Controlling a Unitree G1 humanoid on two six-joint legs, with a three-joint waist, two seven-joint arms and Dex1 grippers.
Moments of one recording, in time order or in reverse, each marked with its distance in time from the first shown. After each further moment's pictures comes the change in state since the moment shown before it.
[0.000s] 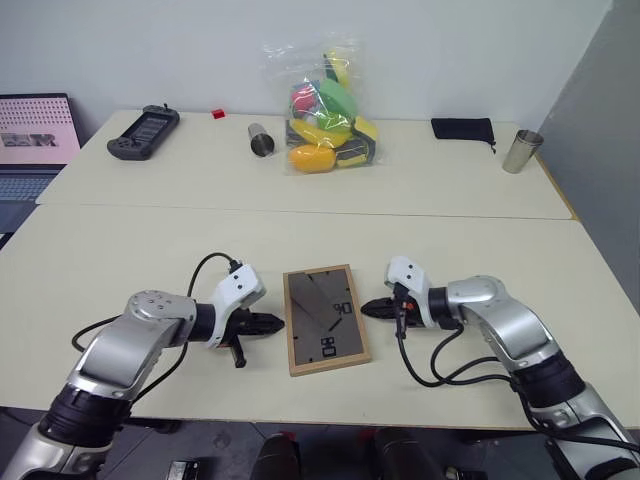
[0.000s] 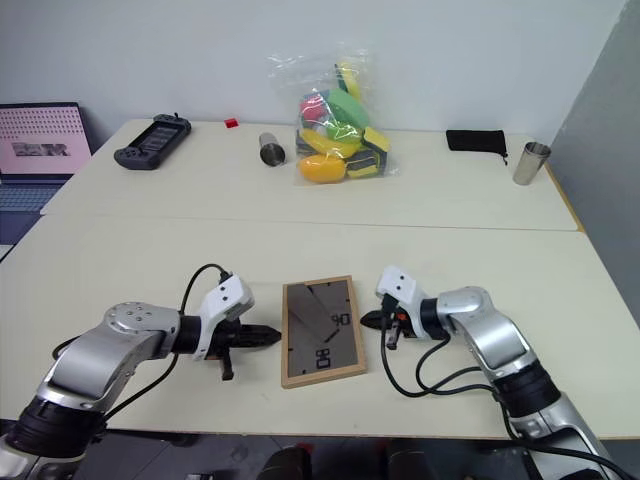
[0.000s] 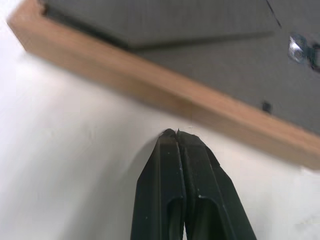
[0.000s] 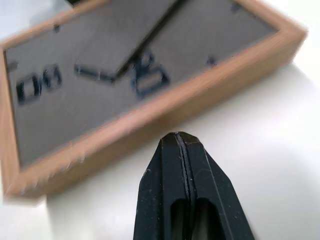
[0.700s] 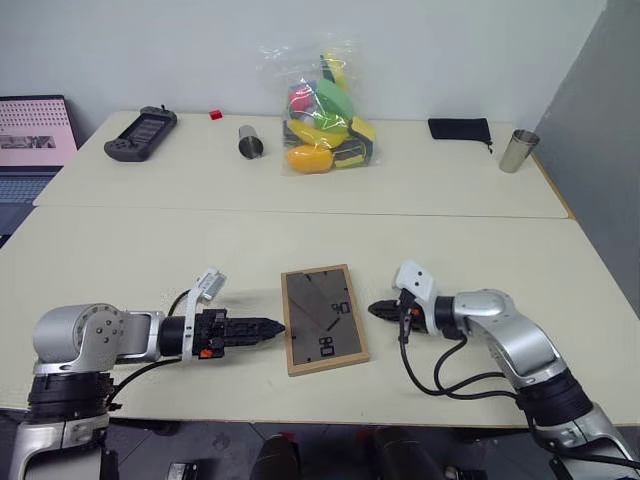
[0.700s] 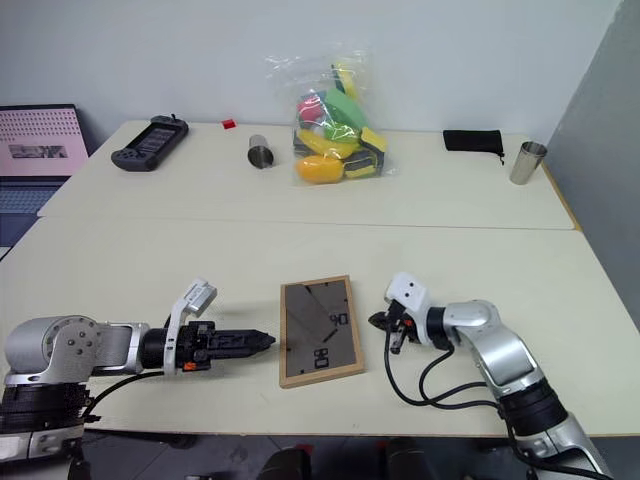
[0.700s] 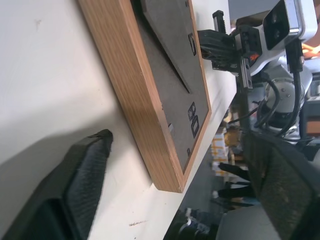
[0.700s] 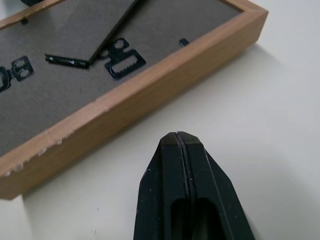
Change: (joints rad) left arm -0.126 -0.127 0.284 0.251 -0.477 0.800 0.122; right arm 0.050 0.084 -0.011 -0.023 -0.013 -0.033 -0.122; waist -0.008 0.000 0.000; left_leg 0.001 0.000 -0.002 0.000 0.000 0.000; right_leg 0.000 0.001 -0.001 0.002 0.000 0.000
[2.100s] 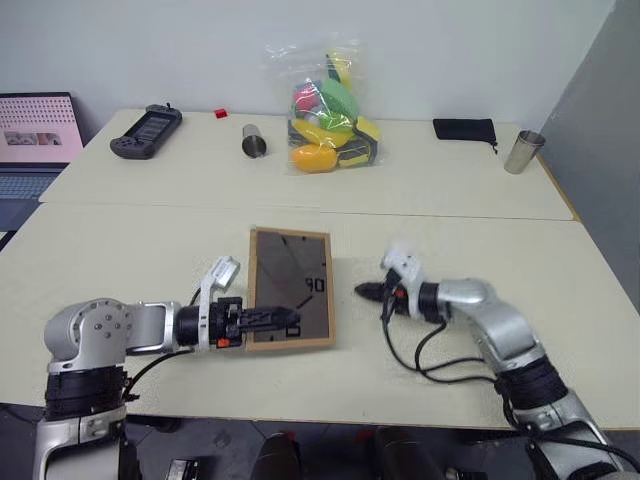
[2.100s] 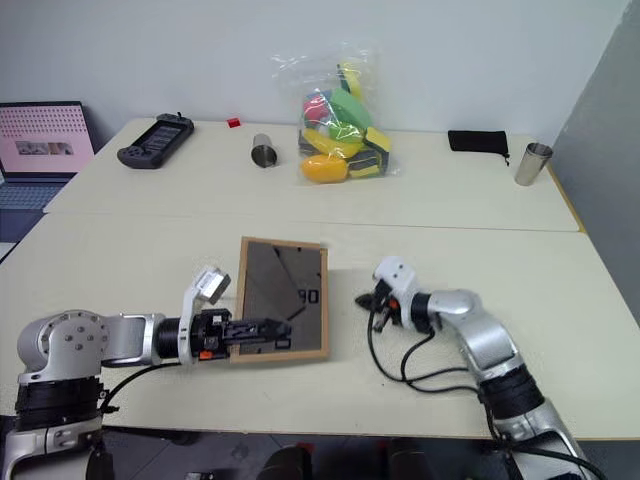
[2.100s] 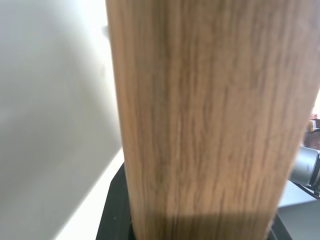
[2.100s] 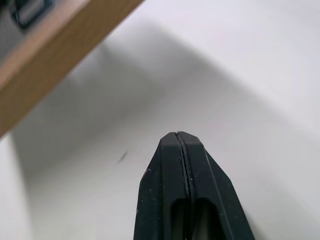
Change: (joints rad) left arm -0.090 -0.072 0.090 -0.060 -0.179 -0.017 0.142; right arm -0.137 0.075 -0.126 0.027 0.116 0.062 -0.080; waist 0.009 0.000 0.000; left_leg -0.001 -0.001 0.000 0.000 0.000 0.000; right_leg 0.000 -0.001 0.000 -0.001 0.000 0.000
